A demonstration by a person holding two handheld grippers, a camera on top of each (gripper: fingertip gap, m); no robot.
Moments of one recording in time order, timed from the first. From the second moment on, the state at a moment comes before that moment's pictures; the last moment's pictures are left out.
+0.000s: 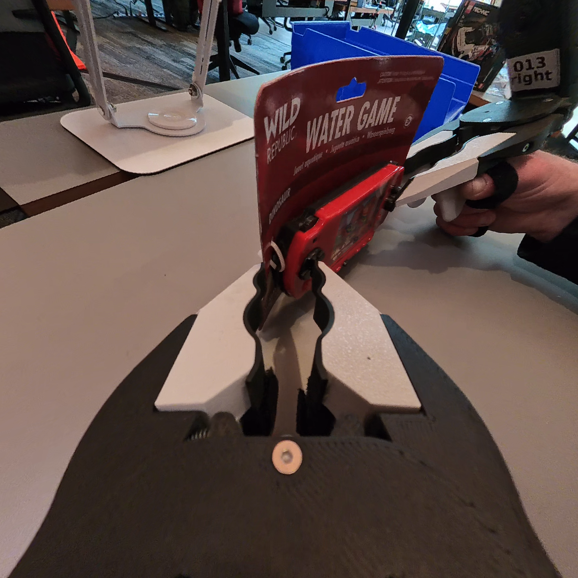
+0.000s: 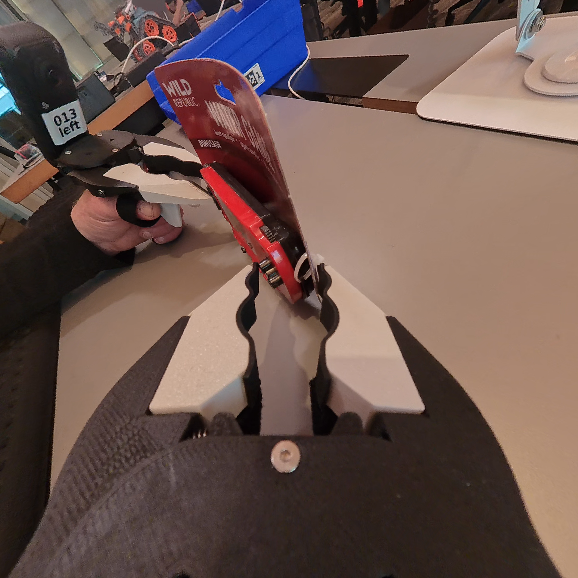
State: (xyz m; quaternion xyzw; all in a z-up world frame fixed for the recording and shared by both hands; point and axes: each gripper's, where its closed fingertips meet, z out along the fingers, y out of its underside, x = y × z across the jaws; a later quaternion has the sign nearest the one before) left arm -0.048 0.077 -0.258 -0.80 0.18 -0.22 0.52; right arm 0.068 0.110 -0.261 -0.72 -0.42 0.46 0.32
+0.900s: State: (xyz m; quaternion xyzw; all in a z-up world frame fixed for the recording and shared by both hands) left arm -0.046 0.077 -0.258 -0.81 0.17 -0.23 0.51; right arm 0.069 0.113 -0.260 -0.72 -0.41 0.46 0.33
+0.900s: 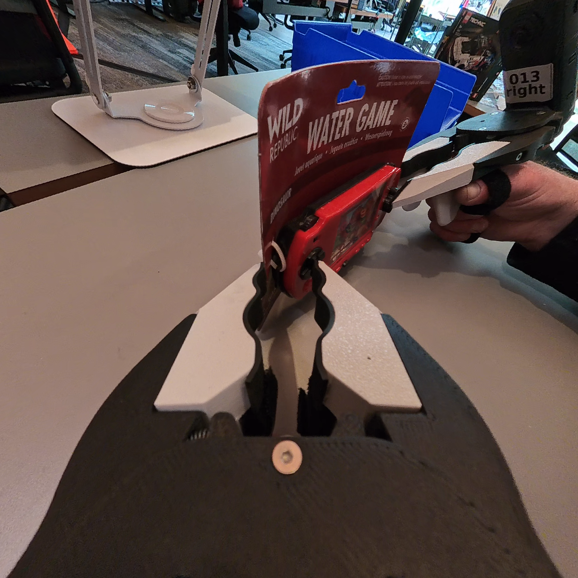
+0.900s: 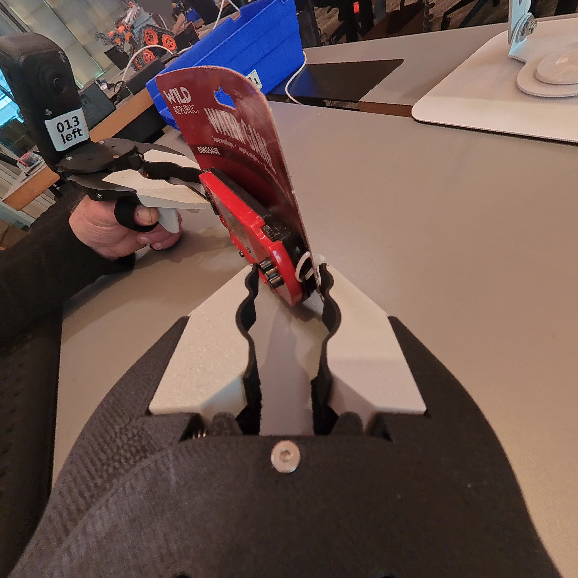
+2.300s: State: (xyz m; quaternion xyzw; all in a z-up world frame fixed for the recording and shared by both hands) left arm -0.047 0.068 -0.264 -0.81 0.24 -0.18 0.50; right arm 0.068 0.110 -0.261 -0.72 -0.41 0.47 0.32
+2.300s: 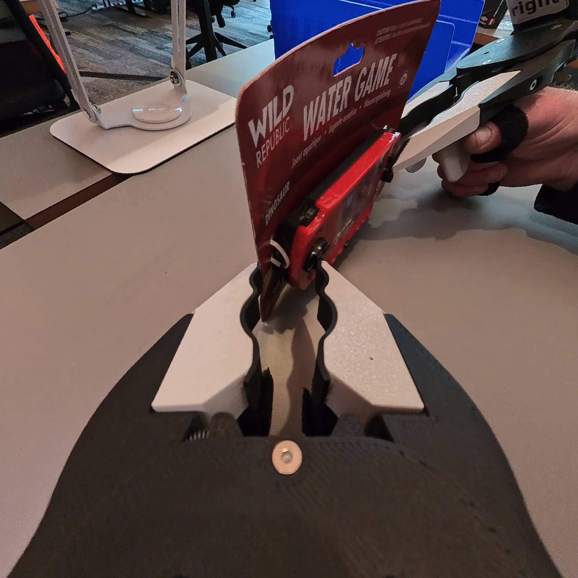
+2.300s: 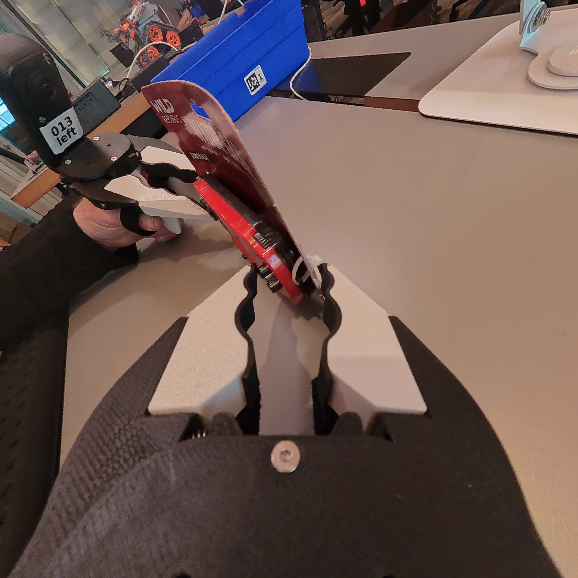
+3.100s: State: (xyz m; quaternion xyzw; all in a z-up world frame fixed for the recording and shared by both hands) left arm -0.045 0.069 -0.264 -0.81 0.22 -0.21 0.50; right arm 0.070 0.111 -0.260 -0.71 -0.41 0.47 0.32
